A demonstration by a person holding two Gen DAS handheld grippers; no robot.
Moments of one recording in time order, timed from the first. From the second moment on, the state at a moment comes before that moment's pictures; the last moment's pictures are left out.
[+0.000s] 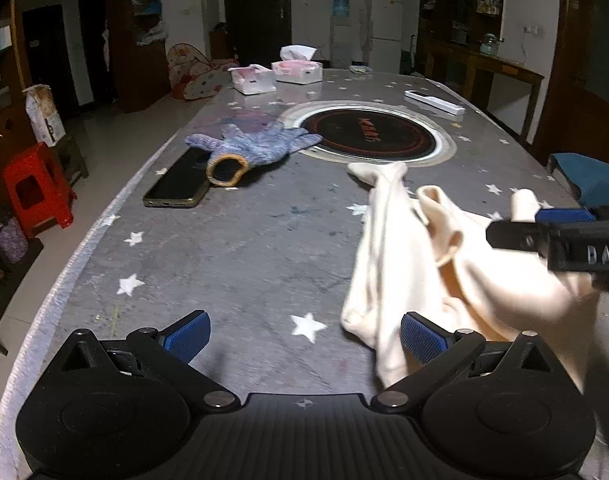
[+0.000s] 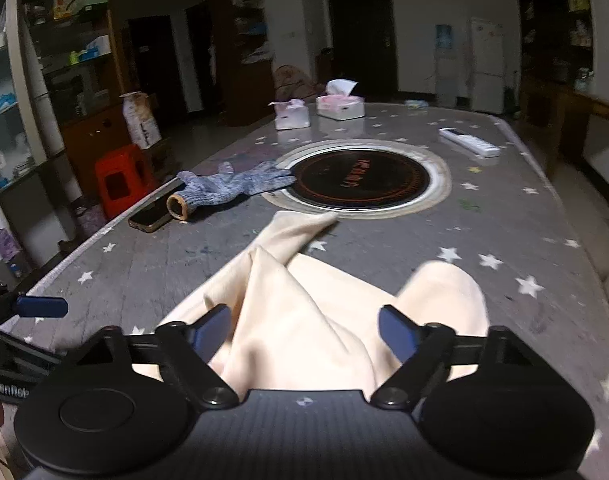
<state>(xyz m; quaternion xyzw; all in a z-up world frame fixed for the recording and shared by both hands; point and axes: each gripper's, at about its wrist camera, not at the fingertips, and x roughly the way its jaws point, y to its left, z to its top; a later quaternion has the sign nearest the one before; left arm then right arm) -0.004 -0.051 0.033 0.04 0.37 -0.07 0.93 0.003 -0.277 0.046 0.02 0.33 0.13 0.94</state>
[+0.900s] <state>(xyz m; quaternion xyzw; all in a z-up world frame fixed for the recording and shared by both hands) 0.044 -0.083 0.052 0.09 0.33 -0.11 0.93 -0.024 -0.331 0.061 0.06 0.25 0.07 0.96</state>
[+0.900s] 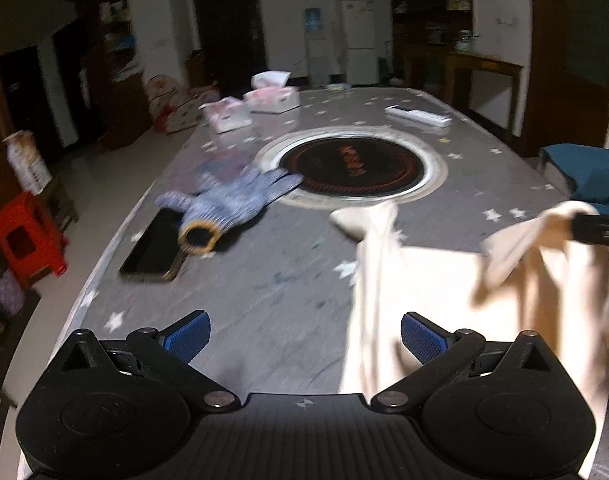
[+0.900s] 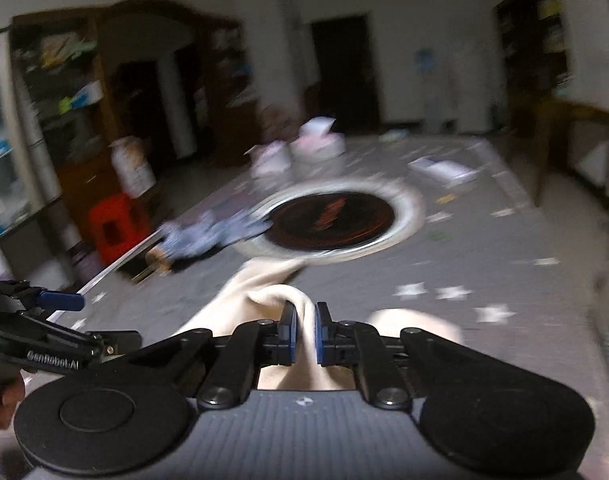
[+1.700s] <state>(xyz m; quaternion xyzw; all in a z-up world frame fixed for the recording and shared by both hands) 0.140 -0.181 0.029 0.20 0.32 -0.21 0.90 -0.143 -0.407 0.020 0.15 0.26 -0.14 0.94</state>
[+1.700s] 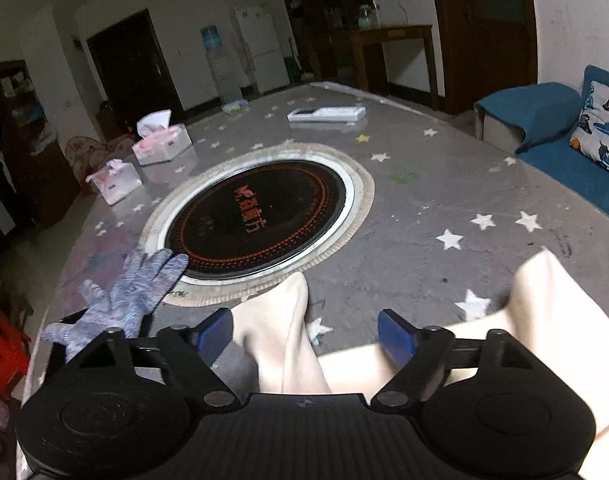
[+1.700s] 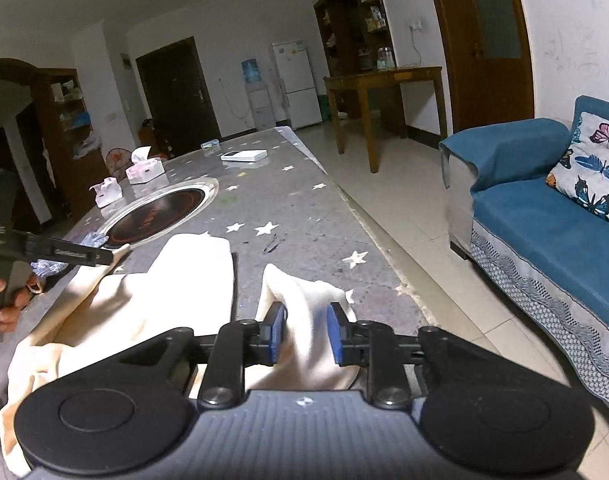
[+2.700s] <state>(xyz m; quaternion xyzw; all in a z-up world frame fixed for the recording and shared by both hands) 0.004 0.043 0.110 0.01 0.24 -0.02 0.97 -0.160 -0.404 0.048 0.14 0.22 -0.12 0.96</state>
